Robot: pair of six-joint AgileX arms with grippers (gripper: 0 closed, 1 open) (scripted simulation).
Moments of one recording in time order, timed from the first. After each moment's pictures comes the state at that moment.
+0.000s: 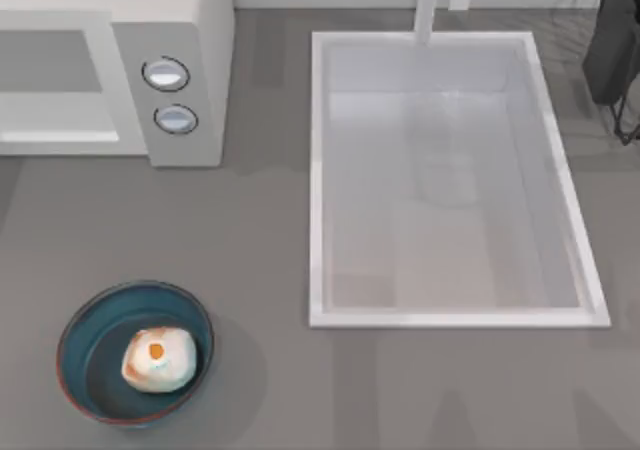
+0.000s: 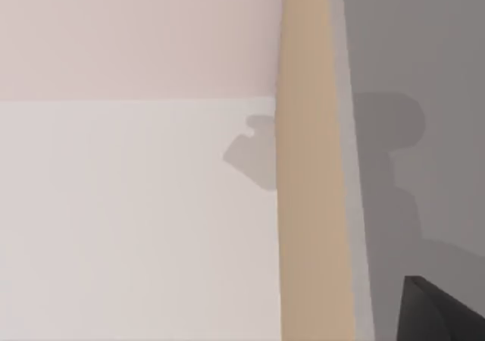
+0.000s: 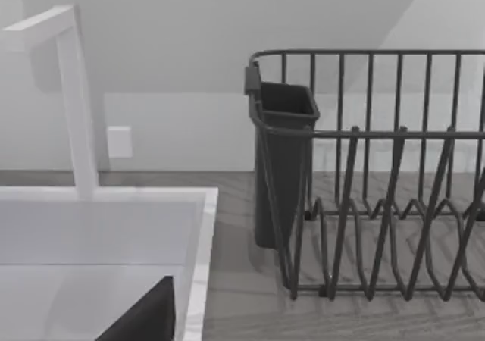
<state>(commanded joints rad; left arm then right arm) 1.05 1.85 1.21 -0.48 0.67 0.93 0.00 0.00 0.00 0.00 0.00 0.00</state>
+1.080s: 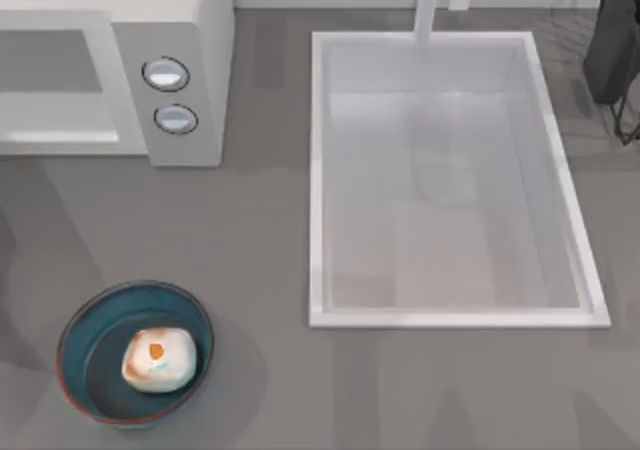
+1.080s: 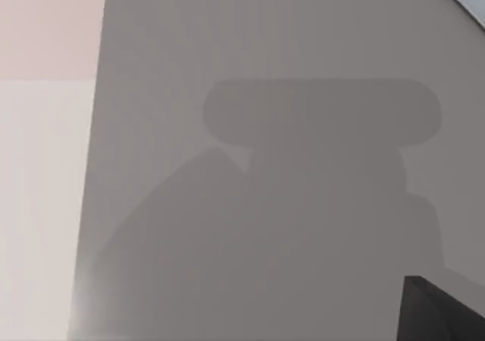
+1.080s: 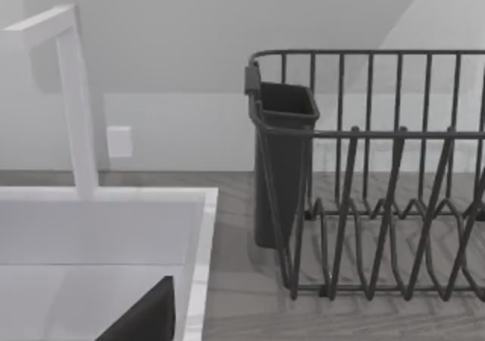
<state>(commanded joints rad) 0.89 1.58 0.76 -0.21 0.59 0.75 0.00 0.00 0.00 0.00 0.00 0.00</state>
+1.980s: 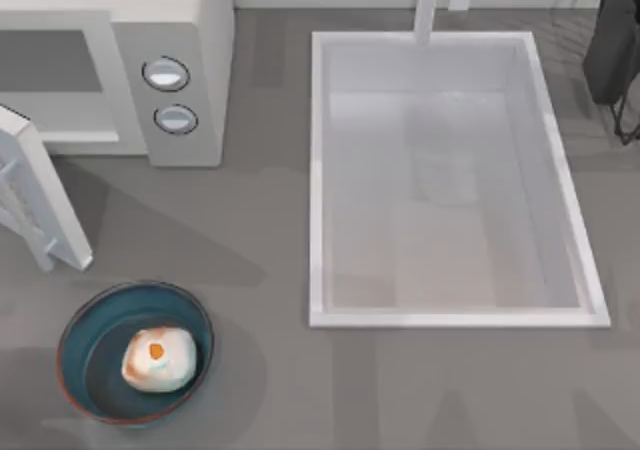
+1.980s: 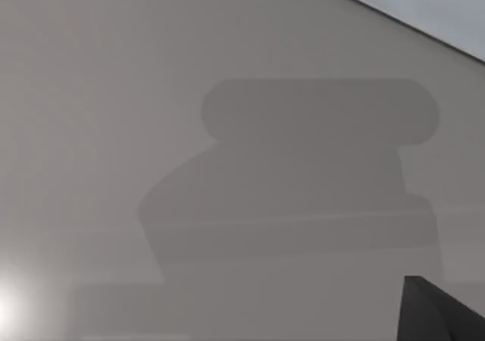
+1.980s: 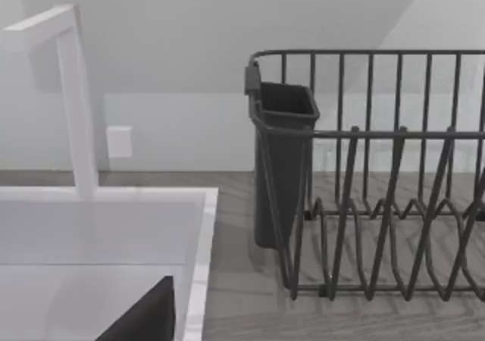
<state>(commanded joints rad) 0.59 1.27 0.48 -0.10 0.42 0.46 0.00 0.00 0.00 0.00 0.00 0.00</state>
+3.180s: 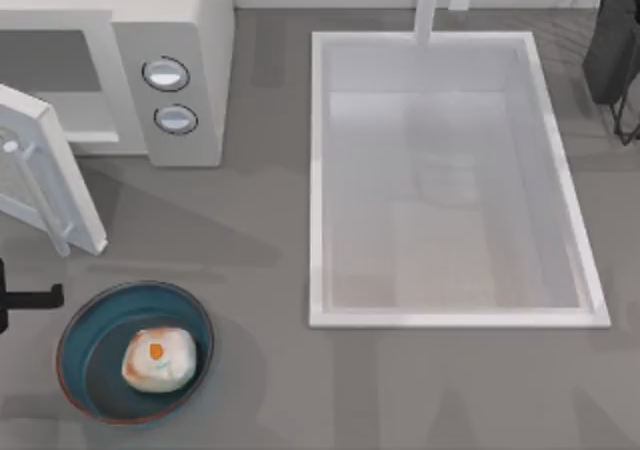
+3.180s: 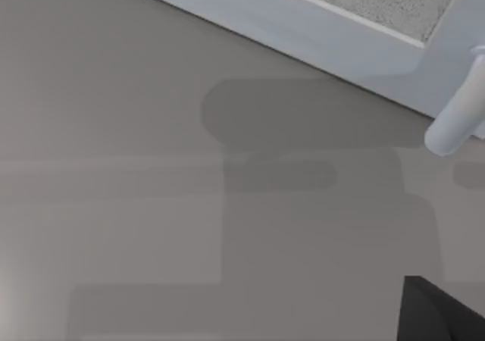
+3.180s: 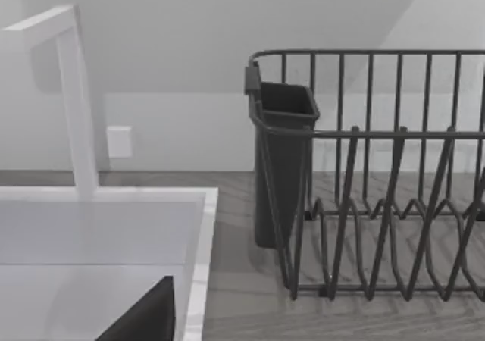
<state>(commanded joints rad) 0.07 1.06 0.34 -0.08 0.07 0.06 0.00 0.00 0.00 0.00 0.00 0.00</state>
